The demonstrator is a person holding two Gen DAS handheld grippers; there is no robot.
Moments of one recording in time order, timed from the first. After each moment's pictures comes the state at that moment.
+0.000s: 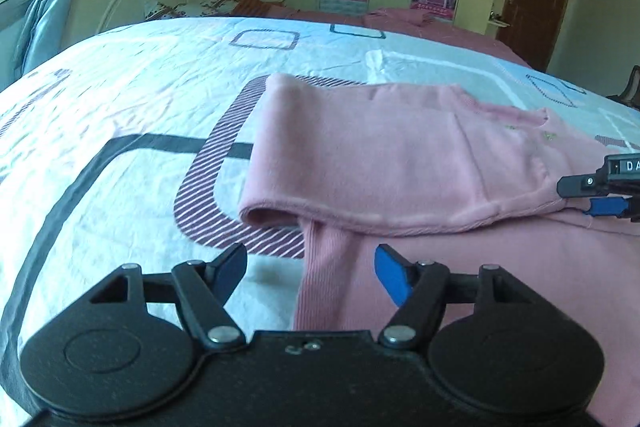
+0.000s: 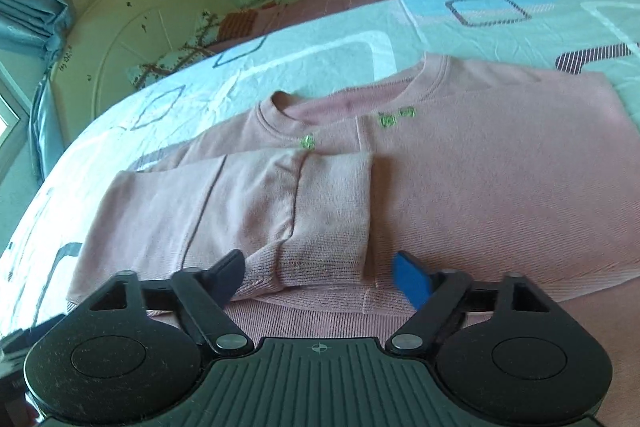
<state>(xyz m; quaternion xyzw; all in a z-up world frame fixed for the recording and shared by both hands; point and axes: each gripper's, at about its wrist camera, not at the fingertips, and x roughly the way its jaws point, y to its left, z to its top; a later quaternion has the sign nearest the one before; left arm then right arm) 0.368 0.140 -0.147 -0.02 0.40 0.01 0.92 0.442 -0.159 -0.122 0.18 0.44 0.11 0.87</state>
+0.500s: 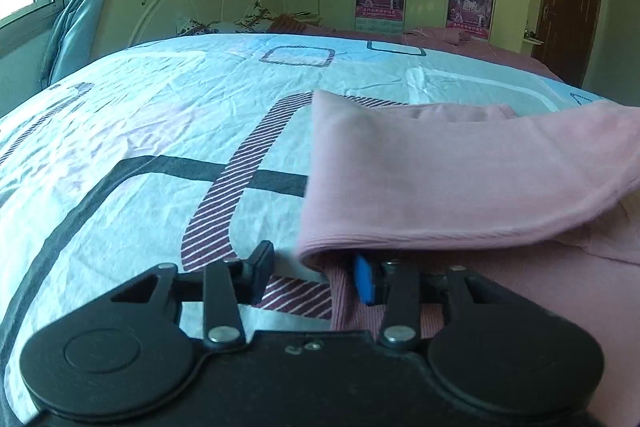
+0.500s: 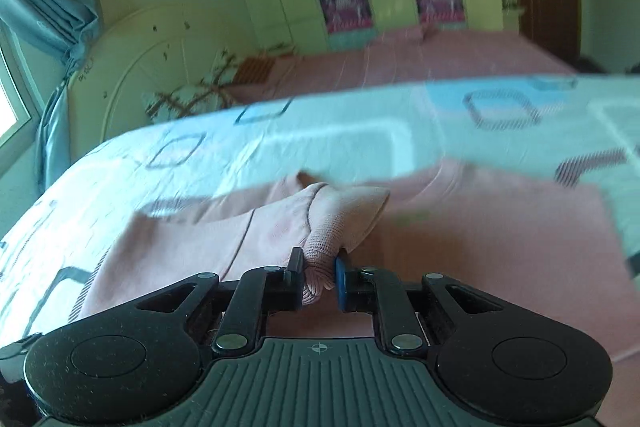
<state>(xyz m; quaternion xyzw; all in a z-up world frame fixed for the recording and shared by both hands) 0.395 0.145 -0.161 -0.01 0.36 0.07 0.93 0.438 -0.155 -0.065 0.11 0.34 0.11 0.93</state>
